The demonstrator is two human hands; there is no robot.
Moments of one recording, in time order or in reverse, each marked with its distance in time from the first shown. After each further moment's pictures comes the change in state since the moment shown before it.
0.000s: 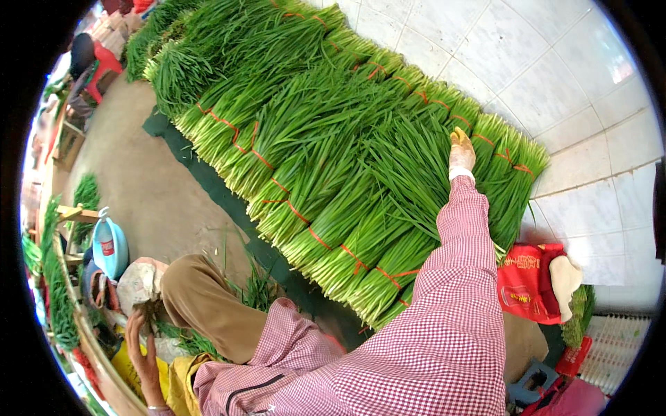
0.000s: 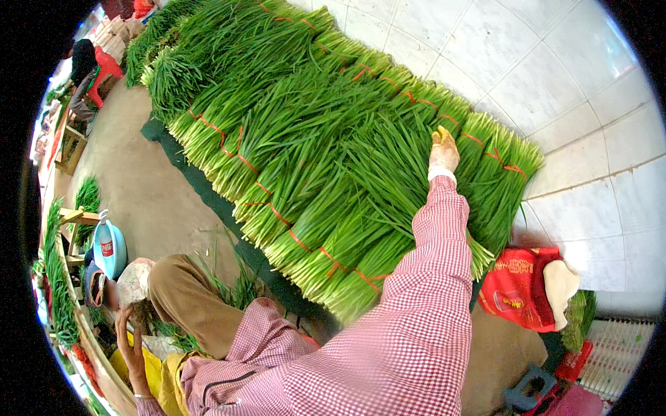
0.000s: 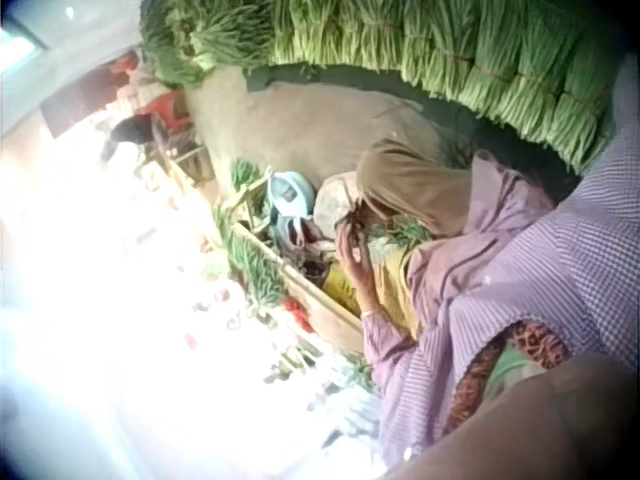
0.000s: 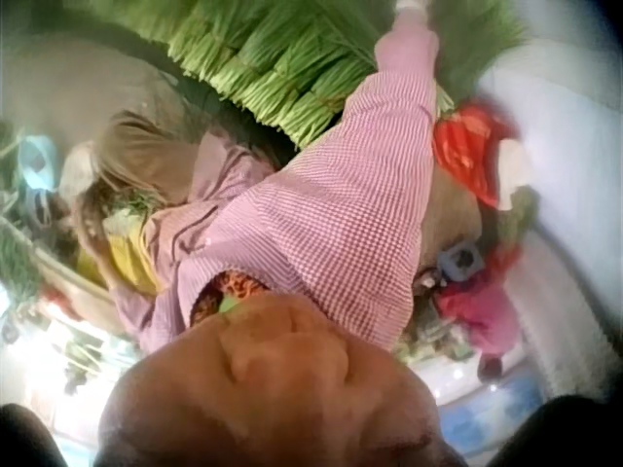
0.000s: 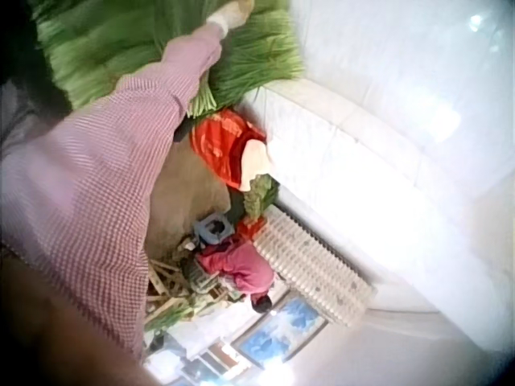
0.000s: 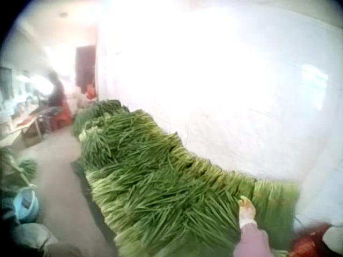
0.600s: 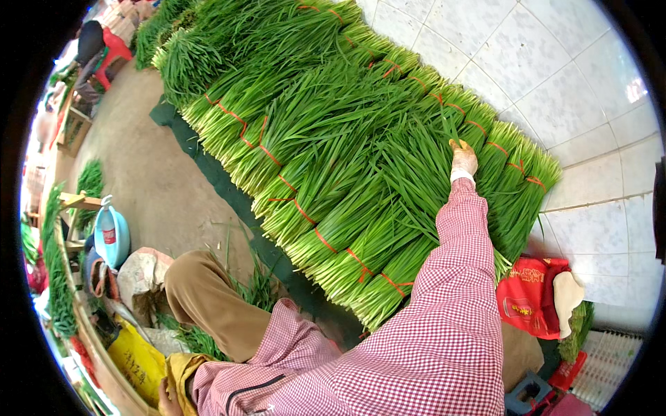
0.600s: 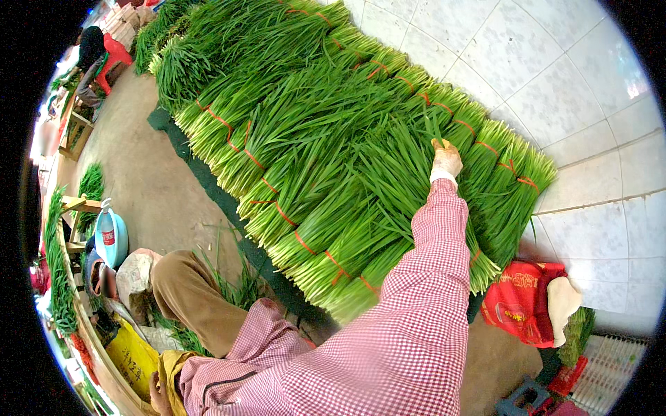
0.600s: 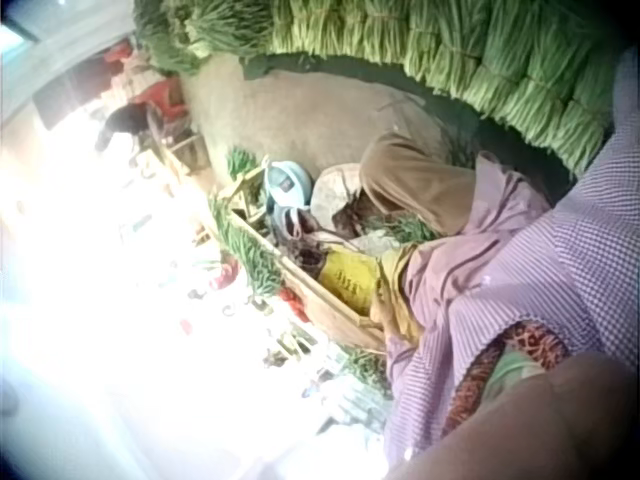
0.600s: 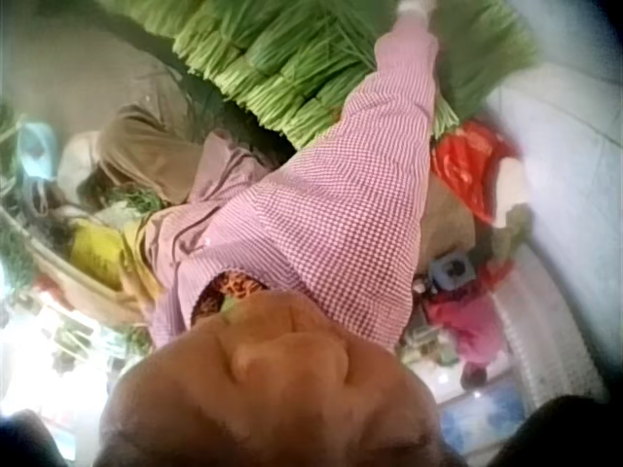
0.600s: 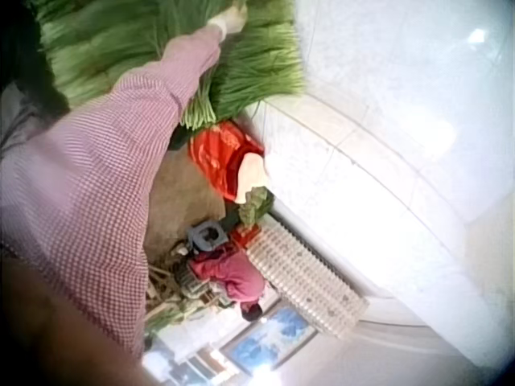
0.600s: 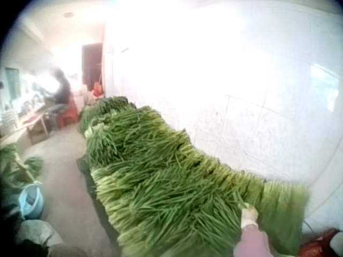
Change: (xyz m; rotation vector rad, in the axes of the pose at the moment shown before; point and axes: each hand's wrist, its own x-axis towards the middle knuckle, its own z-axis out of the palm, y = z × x) left_hand -0.185 -0.107 0.014 -0.029 -0.160 -0.669; right_hand -0.002 -0.017 0.023 0.012 -0.173 0.376
